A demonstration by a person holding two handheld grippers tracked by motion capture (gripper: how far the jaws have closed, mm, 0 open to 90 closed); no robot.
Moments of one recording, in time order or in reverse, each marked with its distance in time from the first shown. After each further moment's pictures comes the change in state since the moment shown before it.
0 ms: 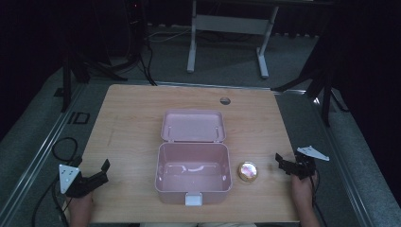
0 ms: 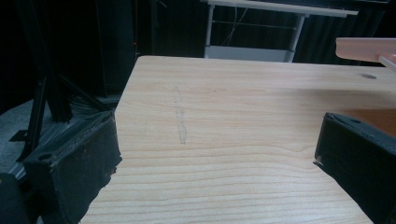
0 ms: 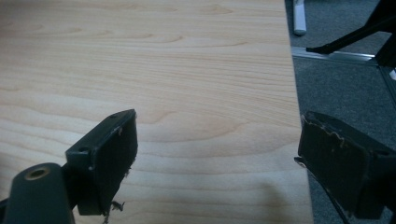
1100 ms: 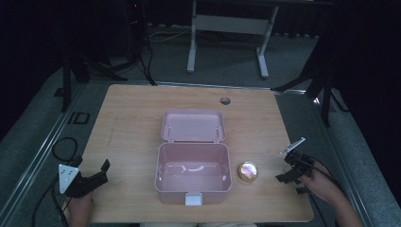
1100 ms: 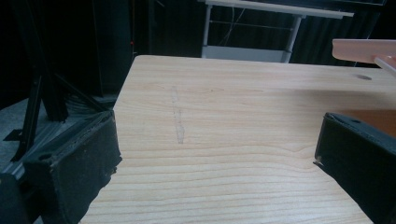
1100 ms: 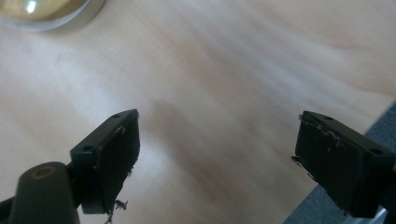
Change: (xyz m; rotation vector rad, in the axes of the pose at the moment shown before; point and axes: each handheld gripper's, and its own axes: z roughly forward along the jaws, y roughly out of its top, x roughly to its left) left arm 0.001 0.000 0.000 0.000 -0.014 -0.009; right arm 0.024 0.045 -0.012 0.708 0.262 -0.498
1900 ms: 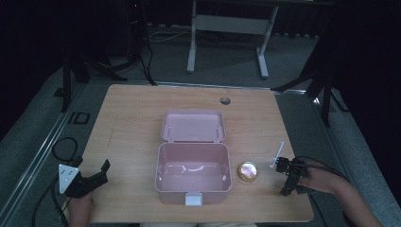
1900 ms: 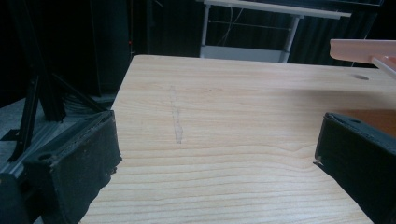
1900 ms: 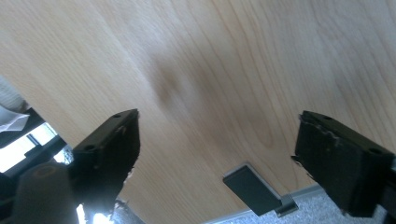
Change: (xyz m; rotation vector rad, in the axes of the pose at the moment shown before) left arm 0.000 0.000 0.000 0.000 -0.010 -0.003; right arm 0.029 0.020 -0.003 0.368 0.129 -0.268
